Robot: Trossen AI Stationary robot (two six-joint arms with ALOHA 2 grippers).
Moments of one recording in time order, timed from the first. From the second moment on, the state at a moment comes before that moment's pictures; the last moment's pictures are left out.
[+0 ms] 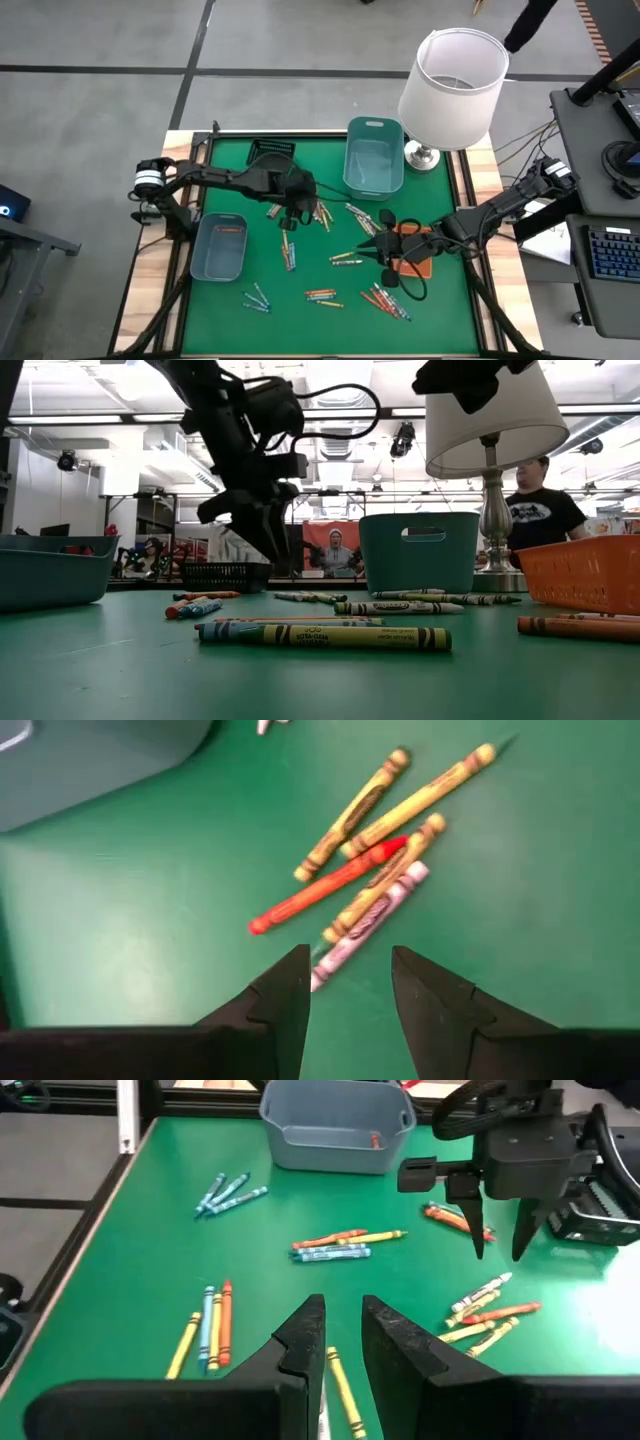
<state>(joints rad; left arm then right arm) 0.16 1.71 1.08 -0.45 -0.11 0.54 0.43 1.29 0.86 -0.10 0.39 0.21</state>
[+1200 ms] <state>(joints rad) 0.26 1.86 1.08 -0.41 0.05 0.62 0.37 1.29 0.86 -0.13 0.39 0.22</state>
